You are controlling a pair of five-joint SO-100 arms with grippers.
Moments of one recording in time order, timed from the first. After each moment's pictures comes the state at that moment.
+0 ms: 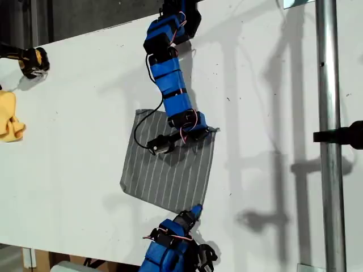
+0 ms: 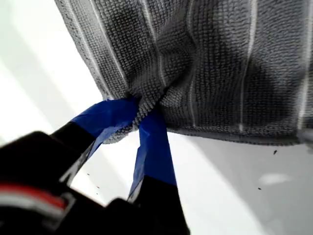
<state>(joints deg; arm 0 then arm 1) 9.2 120.6 151.4 56.4 -68.6 -12.7 44.7 52.9 72.9 71.2</state>
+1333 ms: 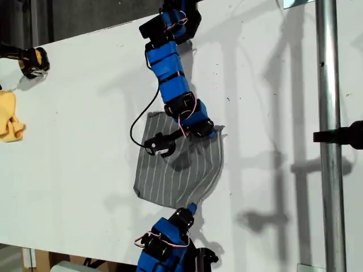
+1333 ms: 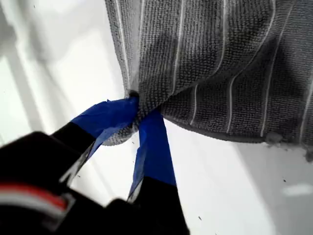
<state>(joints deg) 12.8 123.7 126.2 68.7 -68.2 -16.6 59.3 55.3 73.4 64.0</state>
